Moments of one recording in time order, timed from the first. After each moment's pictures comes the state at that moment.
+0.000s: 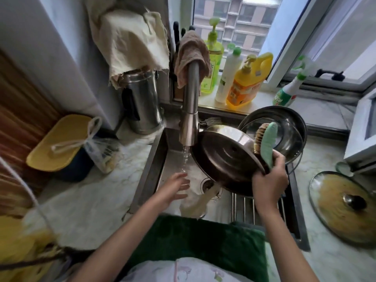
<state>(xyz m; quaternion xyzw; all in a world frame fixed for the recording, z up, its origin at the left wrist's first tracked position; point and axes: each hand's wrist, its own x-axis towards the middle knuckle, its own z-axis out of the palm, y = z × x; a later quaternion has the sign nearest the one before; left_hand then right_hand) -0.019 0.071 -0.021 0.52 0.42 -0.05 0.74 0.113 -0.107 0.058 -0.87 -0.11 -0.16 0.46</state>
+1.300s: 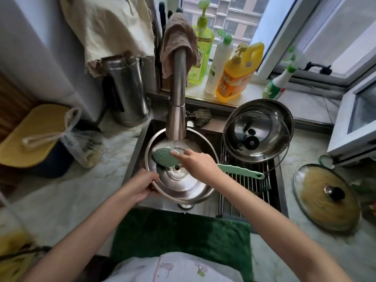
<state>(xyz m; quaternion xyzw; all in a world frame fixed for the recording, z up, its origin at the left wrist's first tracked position) -0.032 0.086 0.020 0.43 0.50 0.00 0.75 0.121 -0.019 0.010 -0.80 -0.59 0.10 0.04</state>
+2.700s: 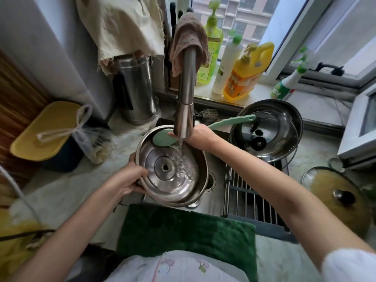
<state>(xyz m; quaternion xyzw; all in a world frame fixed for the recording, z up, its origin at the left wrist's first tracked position) -0.061 0.120 0.031 0.53 0.52 -0.04 0.67 0.173 0.050 0.022 -0.71 -0.70 0.00 -0.01</state>
